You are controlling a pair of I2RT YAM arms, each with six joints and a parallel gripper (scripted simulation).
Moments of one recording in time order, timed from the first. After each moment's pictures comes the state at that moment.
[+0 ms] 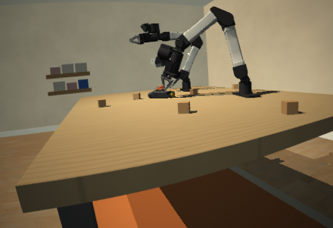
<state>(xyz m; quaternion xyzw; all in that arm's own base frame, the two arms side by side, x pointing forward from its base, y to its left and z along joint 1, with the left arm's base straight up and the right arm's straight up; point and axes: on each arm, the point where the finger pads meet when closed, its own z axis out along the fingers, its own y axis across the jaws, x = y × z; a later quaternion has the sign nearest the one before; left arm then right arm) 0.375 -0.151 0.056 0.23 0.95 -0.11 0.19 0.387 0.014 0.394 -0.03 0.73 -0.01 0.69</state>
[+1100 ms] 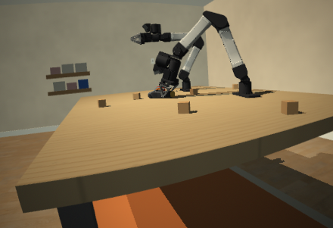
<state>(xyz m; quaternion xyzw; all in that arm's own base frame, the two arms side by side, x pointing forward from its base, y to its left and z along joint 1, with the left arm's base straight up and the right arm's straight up) 0.387 -0.163 0.018 0.23 0.95 -0.11 0.19 0.379 0.000 0.403 0.00 0.71 0.00 0.71</state>
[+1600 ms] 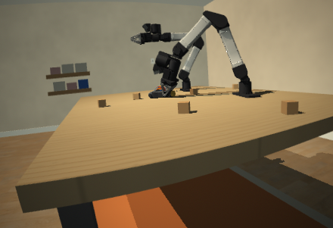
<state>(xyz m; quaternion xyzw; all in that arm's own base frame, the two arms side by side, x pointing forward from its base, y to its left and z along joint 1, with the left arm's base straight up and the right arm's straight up) 0.388 -0.162 0.019 0.23 0.95 -0.11 0.19 0.379 0.000 0.403 0.00 0.71 0.00 0.71</state>
